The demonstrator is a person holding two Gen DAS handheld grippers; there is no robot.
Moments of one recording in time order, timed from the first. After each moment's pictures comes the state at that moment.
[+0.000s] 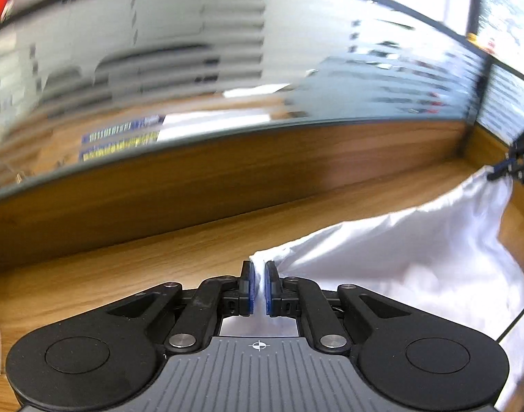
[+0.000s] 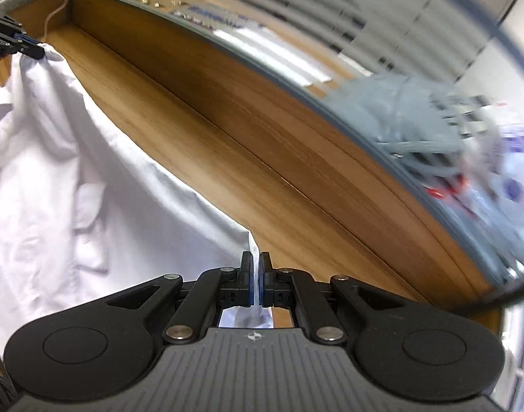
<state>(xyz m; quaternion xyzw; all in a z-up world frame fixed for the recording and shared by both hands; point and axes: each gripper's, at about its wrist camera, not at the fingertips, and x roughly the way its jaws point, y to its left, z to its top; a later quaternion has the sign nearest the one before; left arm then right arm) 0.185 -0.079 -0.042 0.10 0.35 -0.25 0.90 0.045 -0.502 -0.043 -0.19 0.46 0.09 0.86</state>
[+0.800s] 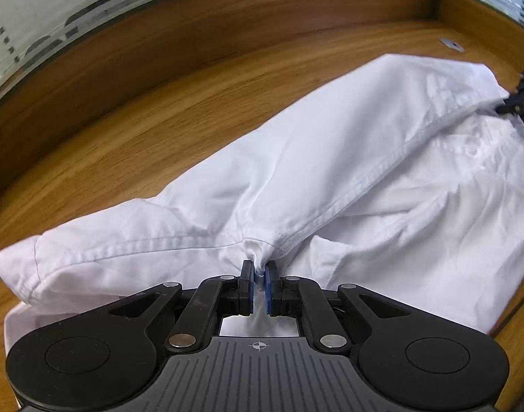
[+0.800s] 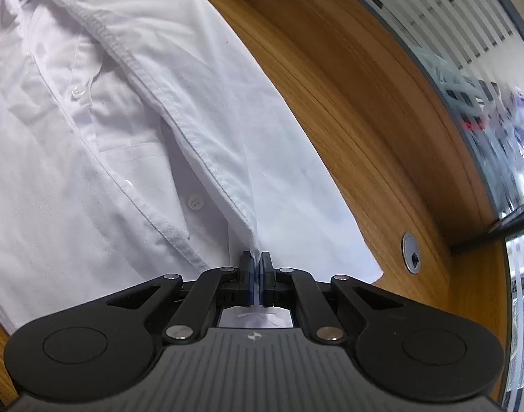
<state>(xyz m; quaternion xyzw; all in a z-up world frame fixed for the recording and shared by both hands) 0.094 -0.075 -0.141 0.19 0.45 -0.22 0.85 -0.037 -0.414 -0.195 -0.30 0.48 0.01 0.82</state>
